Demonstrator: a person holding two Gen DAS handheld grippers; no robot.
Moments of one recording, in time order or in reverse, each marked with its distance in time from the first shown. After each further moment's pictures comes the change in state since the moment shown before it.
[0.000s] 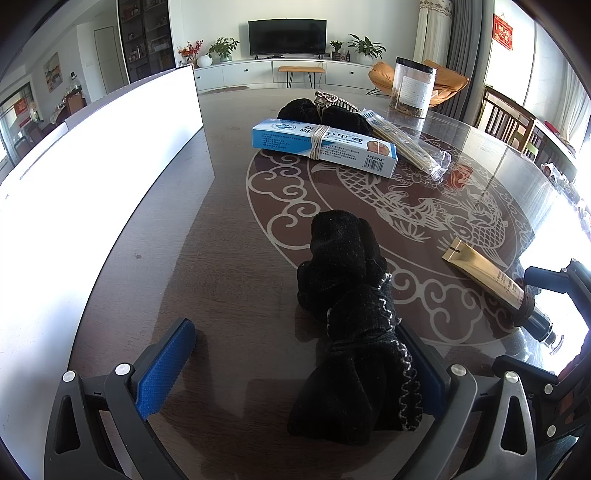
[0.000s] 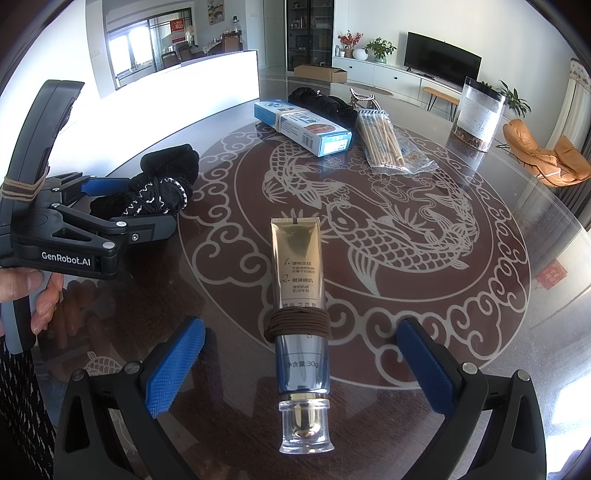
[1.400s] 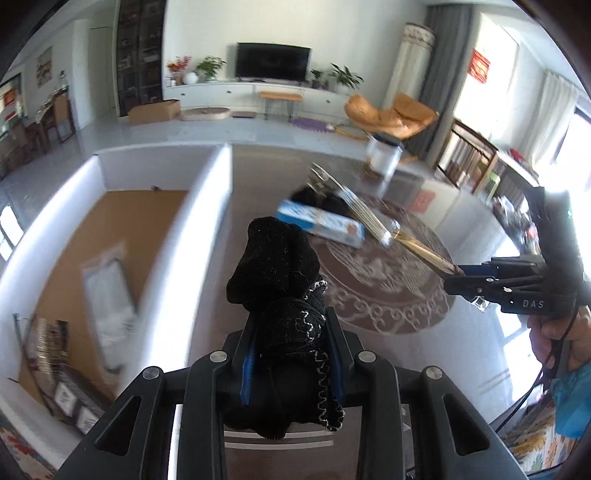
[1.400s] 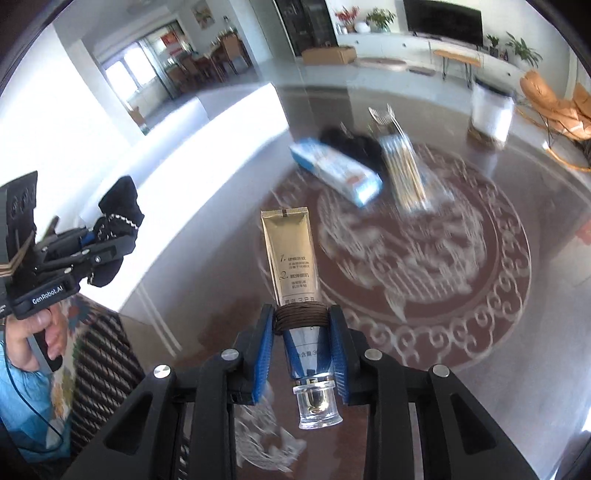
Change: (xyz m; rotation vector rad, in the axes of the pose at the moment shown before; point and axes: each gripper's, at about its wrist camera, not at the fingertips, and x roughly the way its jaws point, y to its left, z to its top) left arm -0.164 0.094 0.035 -0.043 -0.081 -0.154; right arm -0.086 0.008 0.080 0.153 0.074 0.219
